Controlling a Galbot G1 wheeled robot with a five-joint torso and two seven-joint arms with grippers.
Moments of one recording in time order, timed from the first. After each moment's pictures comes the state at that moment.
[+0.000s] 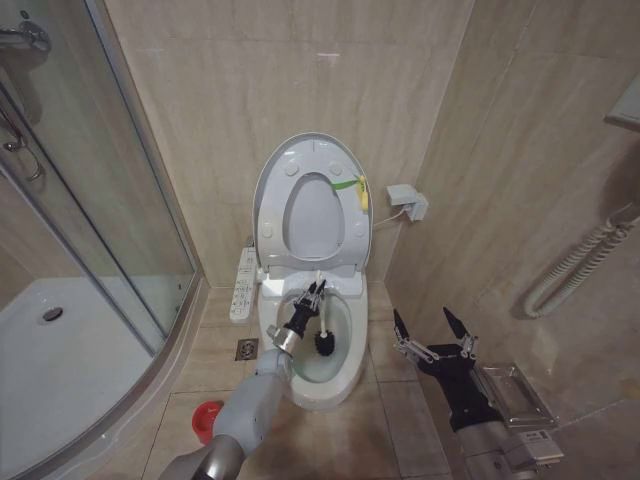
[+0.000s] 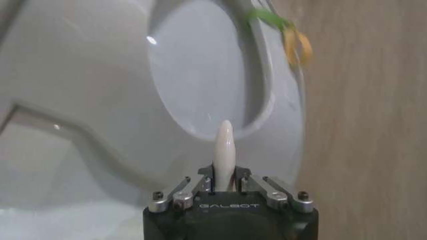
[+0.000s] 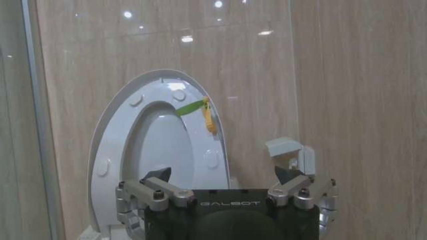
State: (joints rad) left arm 0.54 -1.61 -0.11 -0.65 -0.70 -0.68 0.58; right arm -1.78 1.42 0.57 2.45 0.22 0.01 0.02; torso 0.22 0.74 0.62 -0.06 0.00
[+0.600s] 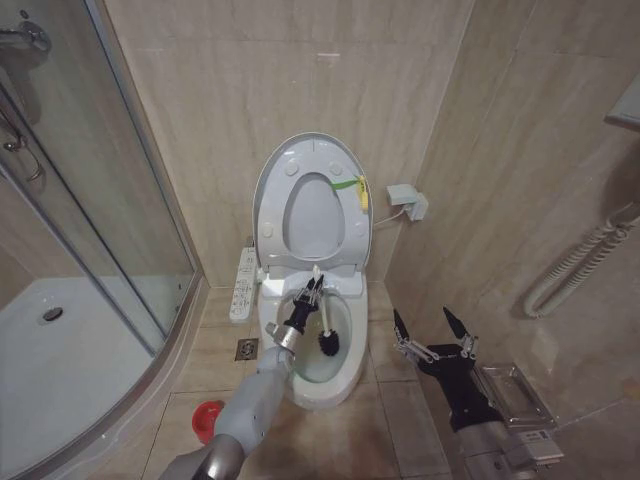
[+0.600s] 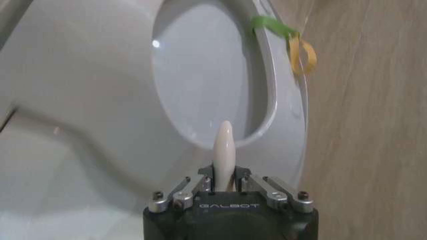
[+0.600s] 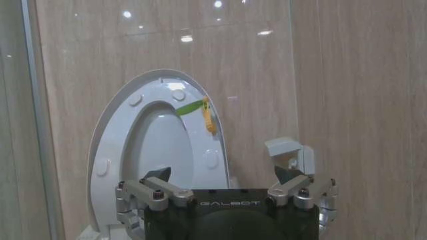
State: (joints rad) left arm 0.53 -1.61 -0.11 -0.66 -0.72 -0.67 0.58; right arm -1.78 1.42 0.57 2.45 0.22 0.01 0.02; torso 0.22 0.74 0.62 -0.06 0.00
